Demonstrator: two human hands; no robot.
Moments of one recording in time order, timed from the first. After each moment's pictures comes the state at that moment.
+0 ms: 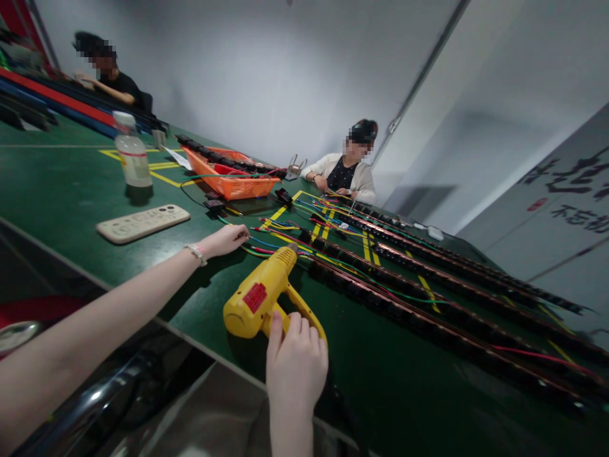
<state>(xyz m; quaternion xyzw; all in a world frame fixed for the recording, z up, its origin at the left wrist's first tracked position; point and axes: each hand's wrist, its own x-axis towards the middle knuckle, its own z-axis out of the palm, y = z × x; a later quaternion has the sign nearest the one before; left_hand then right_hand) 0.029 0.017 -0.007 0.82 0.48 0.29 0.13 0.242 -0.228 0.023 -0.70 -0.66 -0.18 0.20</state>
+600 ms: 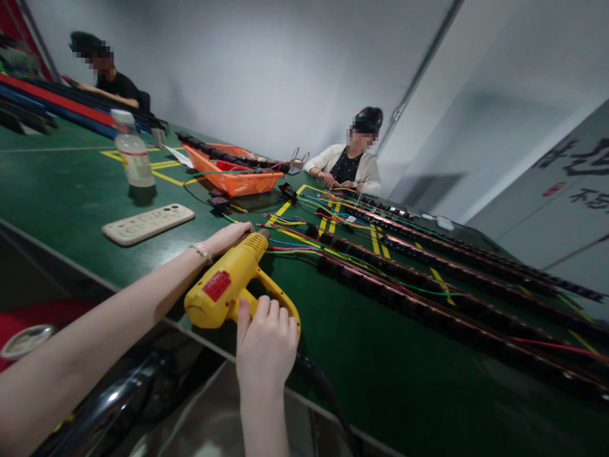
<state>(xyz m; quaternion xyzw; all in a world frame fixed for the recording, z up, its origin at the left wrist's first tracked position) 0.028 0.009 0.003 0.82 0.50 0.23 0.14 0.178 -0.213 0.020 -0.66 -0.69 -0.20 0.21</state>
